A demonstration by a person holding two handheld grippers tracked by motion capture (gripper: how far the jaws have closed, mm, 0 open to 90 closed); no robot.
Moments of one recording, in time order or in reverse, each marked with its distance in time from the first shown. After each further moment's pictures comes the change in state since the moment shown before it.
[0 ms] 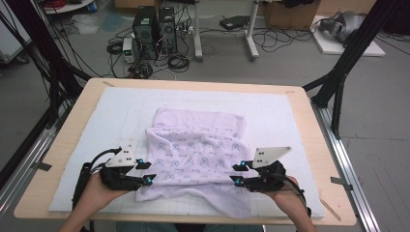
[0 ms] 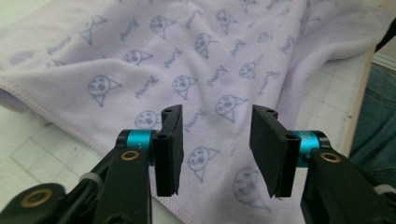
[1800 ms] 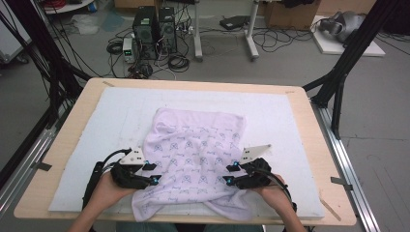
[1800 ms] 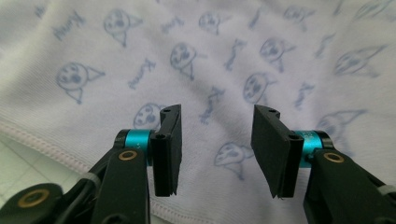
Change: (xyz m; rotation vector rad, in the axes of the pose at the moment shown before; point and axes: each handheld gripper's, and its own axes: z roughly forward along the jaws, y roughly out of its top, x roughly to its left) left arm 0.006 -0.010 0.033 0.094 -0.012 -0.005; right arm -0.022 -0.026 0.049 0.089 0.025 0.088
